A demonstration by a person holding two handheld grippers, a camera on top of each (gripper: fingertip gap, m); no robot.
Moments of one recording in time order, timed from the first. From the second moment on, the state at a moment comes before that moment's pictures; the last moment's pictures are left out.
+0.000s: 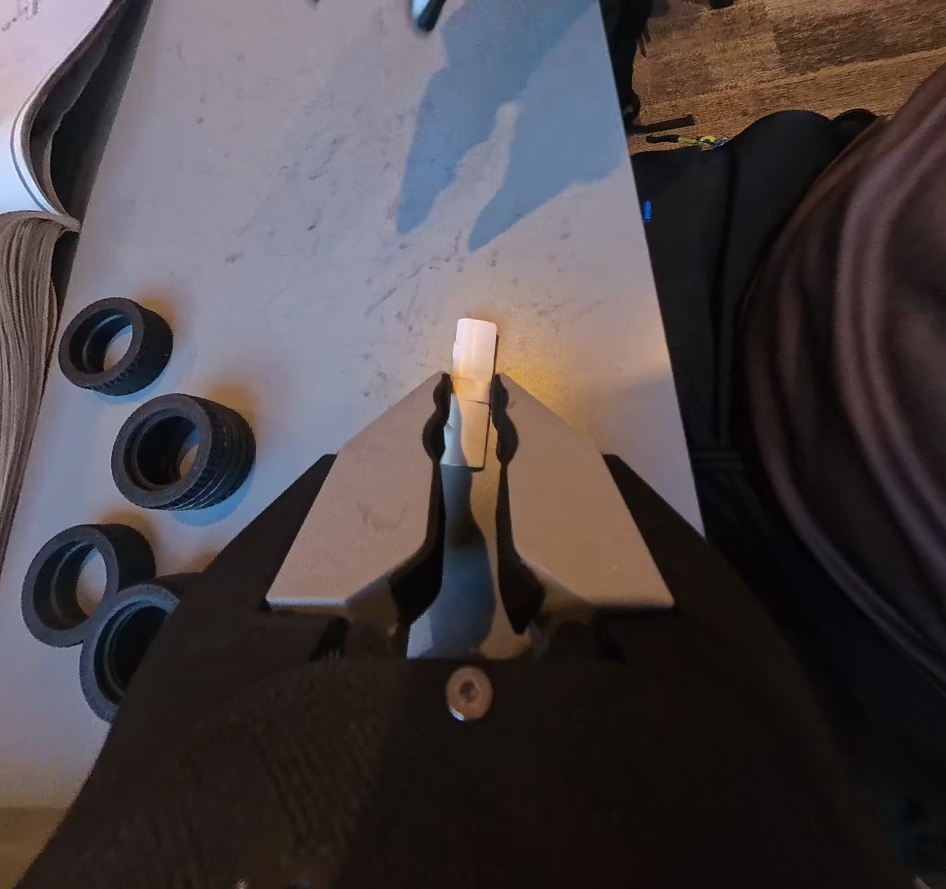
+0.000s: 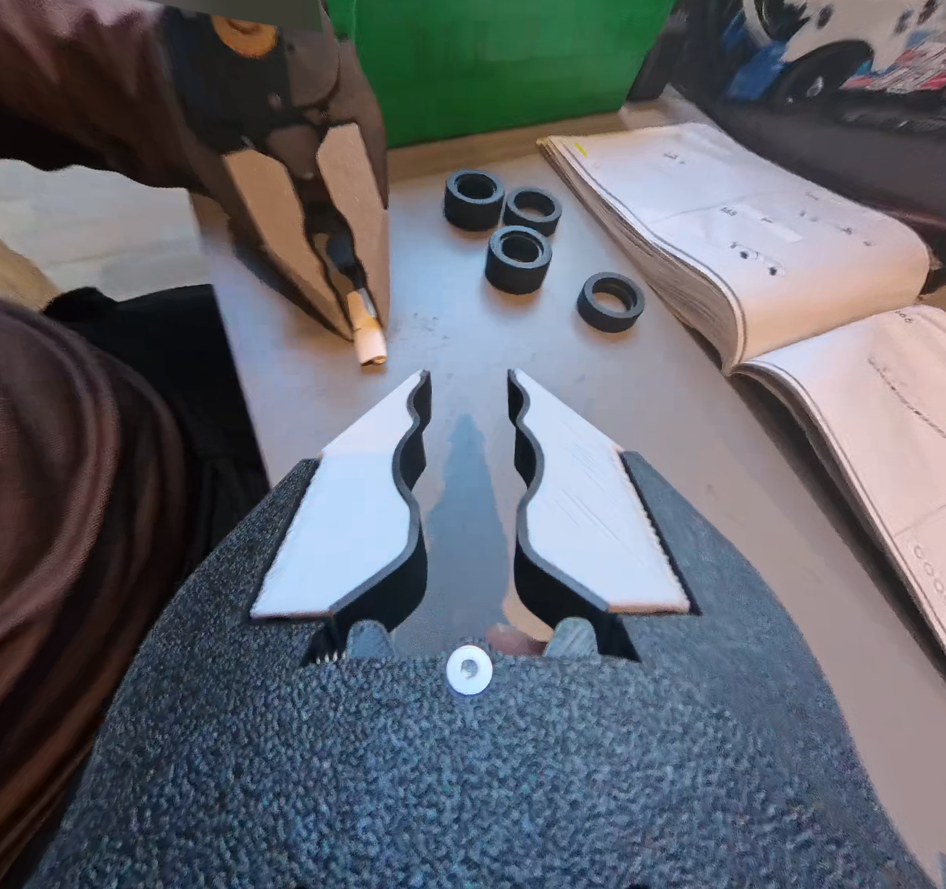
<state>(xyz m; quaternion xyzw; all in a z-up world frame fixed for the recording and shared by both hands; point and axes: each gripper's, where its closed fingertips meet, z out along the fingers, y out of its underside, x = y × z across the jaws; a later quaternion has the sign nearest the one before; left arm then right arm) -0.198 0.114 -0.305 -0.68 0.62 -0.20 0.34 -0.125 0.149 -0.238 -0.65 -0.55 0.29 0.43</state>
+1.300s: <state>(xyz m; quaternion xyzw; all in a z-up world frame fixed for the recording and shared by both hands) -0.158 0.112 -0.303 -0.56 0.72 -0.18 0.38 -0.090 0.161 -0.279 -0.77 -0.49 0.24 0.34</state>
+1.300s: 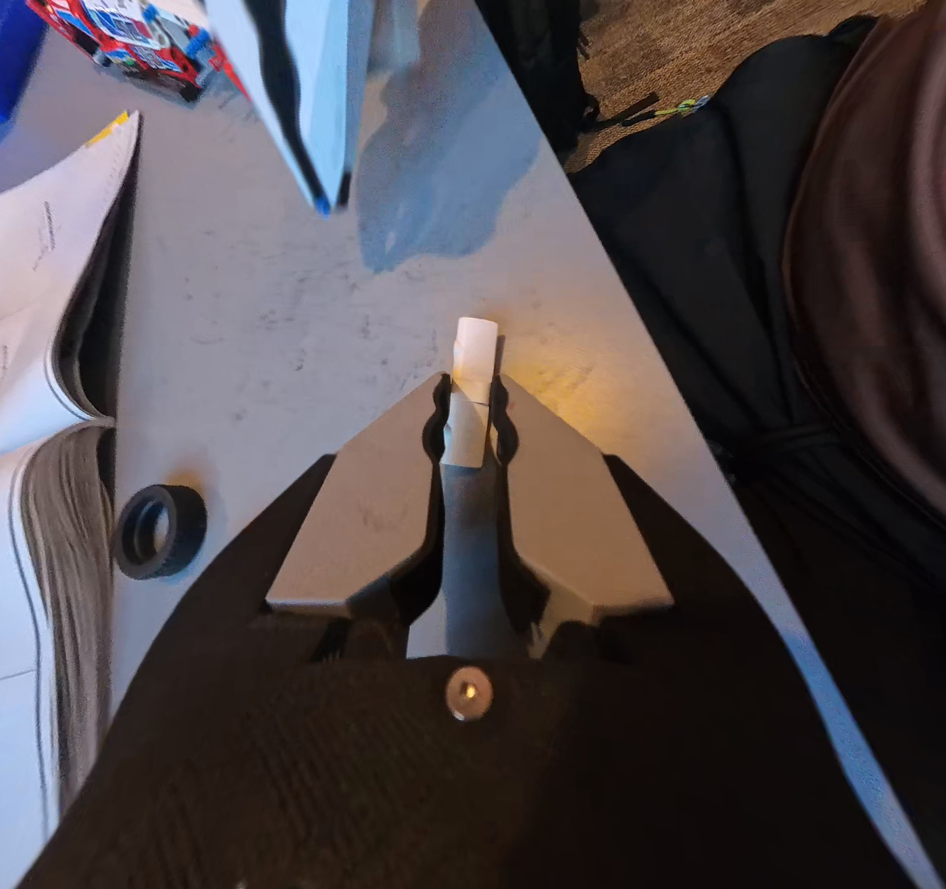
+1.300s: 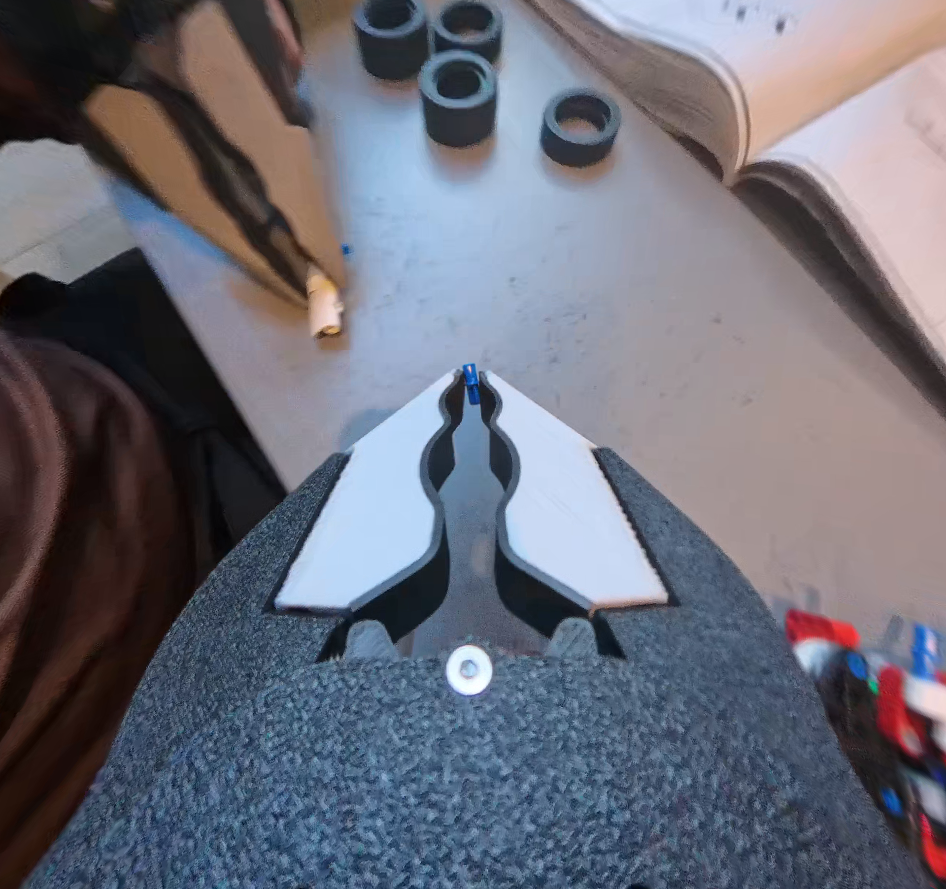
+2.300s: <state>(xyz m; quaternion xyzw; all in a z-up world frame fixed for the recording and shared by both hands) -0.143 0.098 -0.303 -0.45 0.78 -0.22 0.36 -0.081 0.153 -0.310 -0.67 -0.68 0.23 0.20</state>
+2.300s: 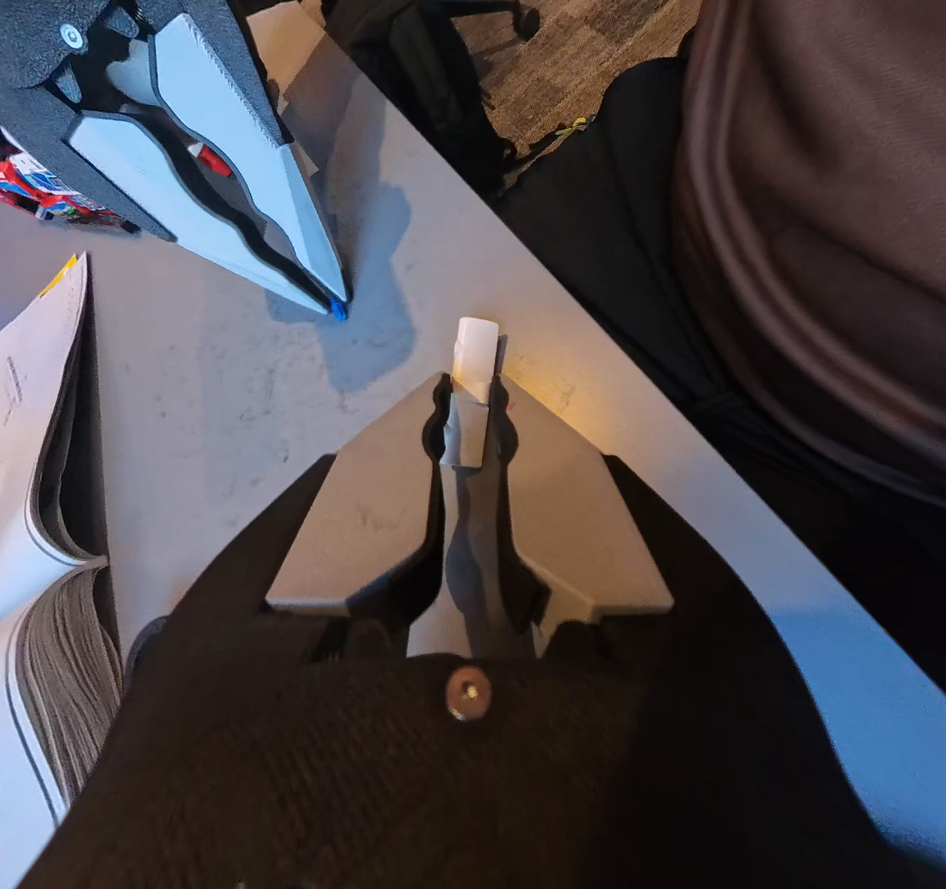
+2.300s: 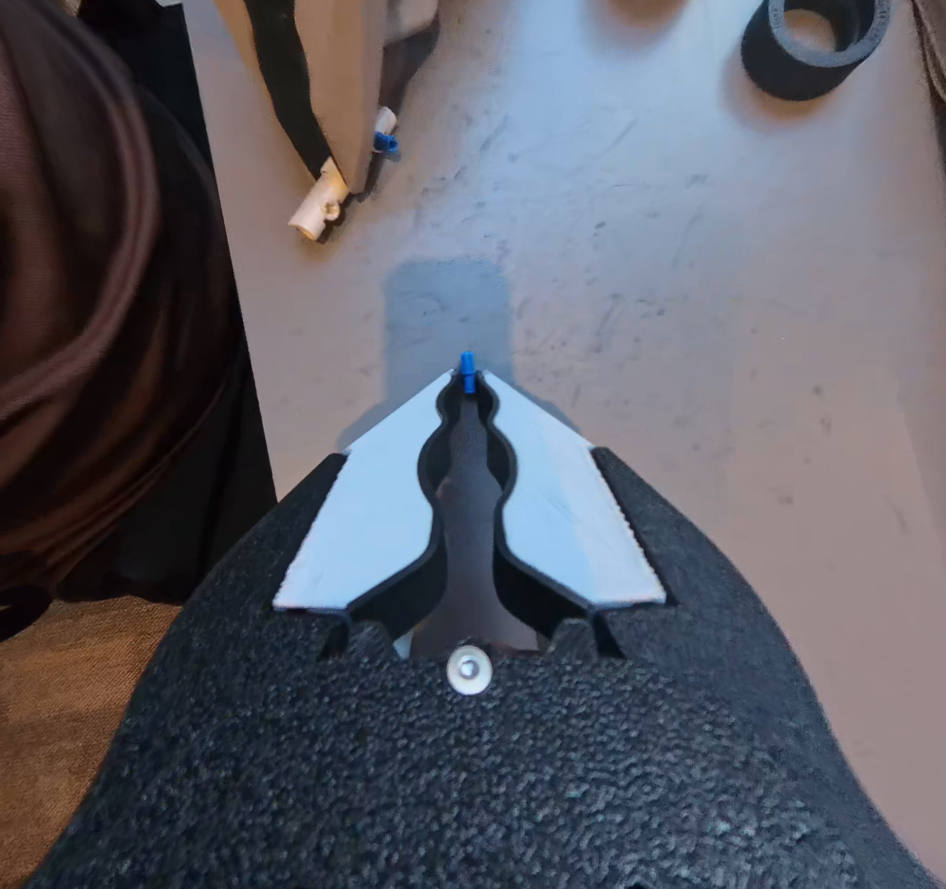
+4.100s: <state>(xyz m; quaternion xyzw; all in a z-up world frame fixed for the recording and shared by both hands) -0.123 0.112 -0.286 -0.48 0.73 -0.17 0.45 -0.129 0.110 -0.285 -0.70 -0.57 0.30 0.31</state>
